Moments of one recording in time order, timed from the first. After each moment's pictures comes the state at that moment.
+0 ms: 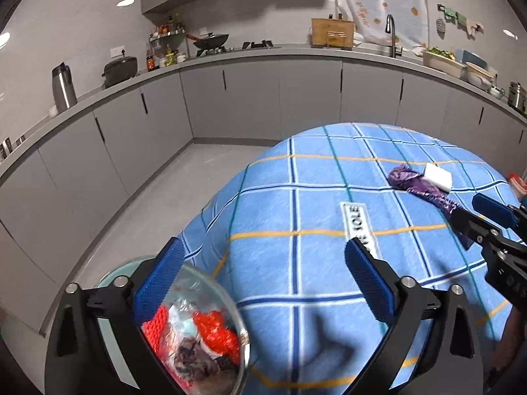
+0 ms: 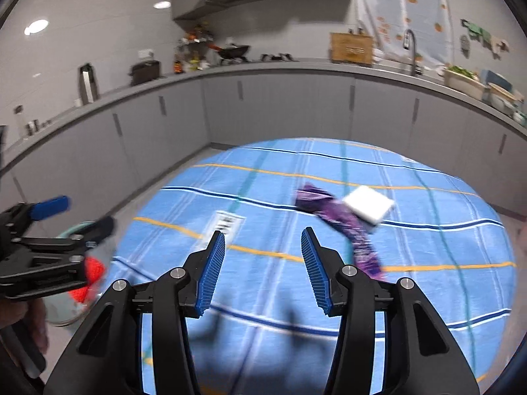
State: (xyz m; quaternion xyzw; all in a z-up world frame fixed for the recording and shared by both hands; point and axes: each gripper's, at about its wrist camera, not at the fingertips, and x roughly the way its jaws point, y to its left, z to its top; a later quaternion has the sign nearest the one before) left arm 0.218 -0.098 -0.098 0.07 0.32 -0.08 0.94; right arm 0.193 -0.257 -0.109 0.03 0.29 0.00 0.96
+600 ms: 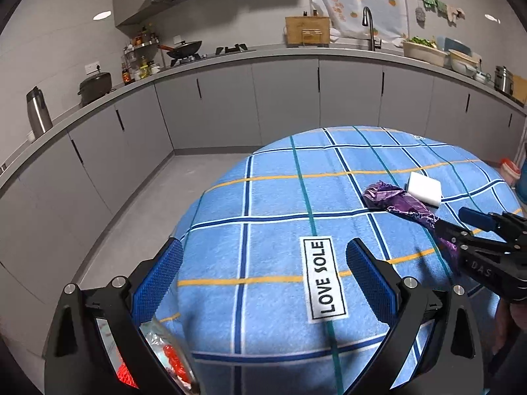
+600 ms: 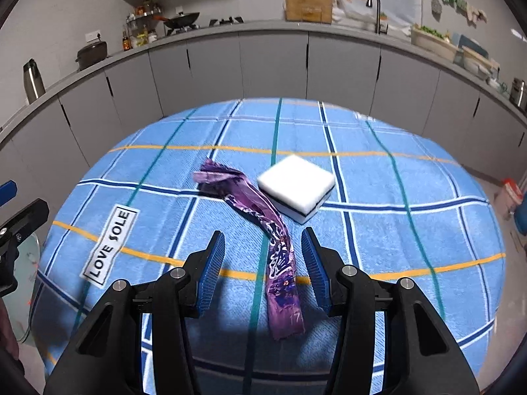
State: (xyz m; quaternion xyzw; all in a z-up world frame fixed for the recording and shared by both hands) left arm 0.260 -0.159 -0.101 0.10 0.31 -0.12 0.94; right arm 0.252 -0.334 -0.149 0.05 0.37 -0.07 0.92
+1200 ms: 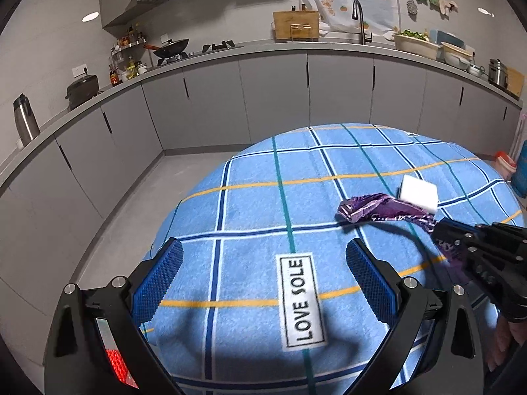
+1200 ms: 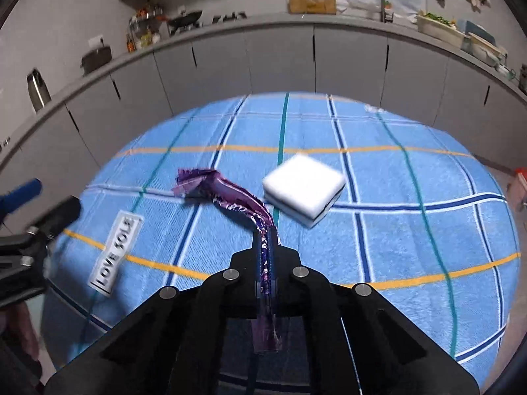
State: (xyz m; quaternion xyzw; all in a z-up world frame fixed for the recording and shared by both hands) left arm 0.279 -0.194 -0.102 0.11 0.32 -0.13 0.93; right arm 0.253 -0.345 -0.141 0.08 0.37 -0.04 0.93
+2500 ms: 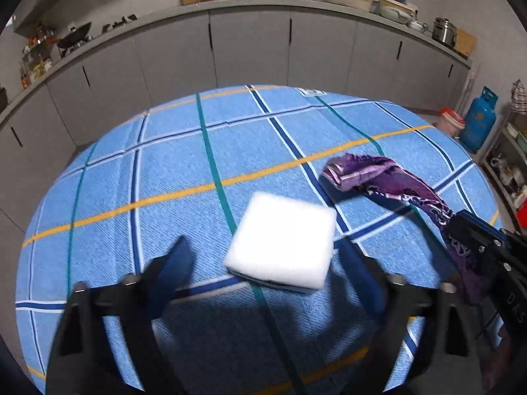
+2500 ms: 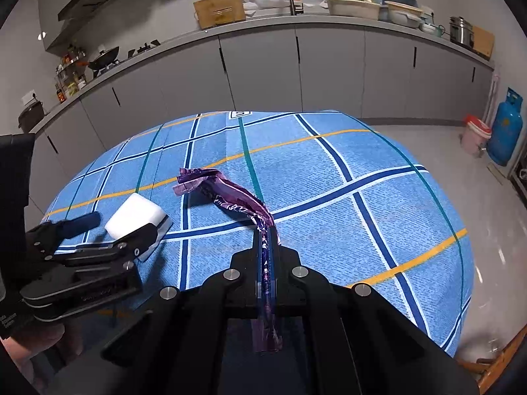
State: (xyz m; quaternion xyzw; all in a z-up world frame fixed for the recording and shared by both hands) left arm 0.339 -0.379 -0.164 0.14 0.41 -0.29 0.85; right arm 0.228 -0.467 -0.155 0.15 0.35 -0.19 0.91
